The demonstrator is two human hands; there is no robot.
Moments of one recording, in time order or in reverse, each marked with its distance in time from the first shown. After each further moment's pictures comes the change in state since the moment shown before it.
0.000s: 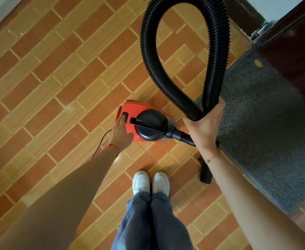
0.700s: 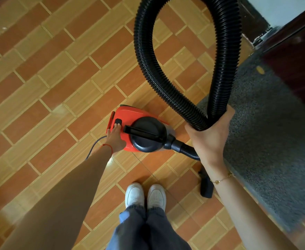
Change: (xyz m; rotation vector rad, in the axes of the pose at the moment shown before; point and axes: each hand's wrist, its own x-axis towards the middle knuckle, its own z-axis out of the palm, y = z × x) left_hand 0.076 -0.033 0.031 0.108 -0.219 -0.099; right_hand 0.011 0.013 0.016 0.058 -0.007 0.016
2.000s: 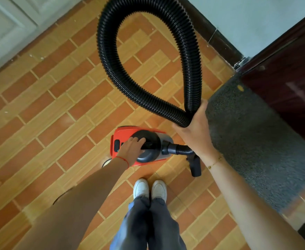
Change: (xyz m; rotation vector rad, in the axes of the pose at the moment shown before) left_hand -0.156 0.054 -0.050 0.575 0.151 0.465; right_hand -0.003 -0.139 -0.071 0.106 -0.361 -0.126
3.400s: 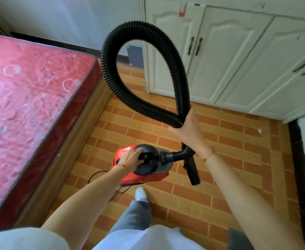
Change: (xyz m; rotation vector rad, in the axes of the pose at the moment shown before) left_hand -0.569 -0.166 -0.121 -0.737 0.542 -0.892; right_hand -0.221 -0.579 0.226 -0.116 -0.856 -0.739
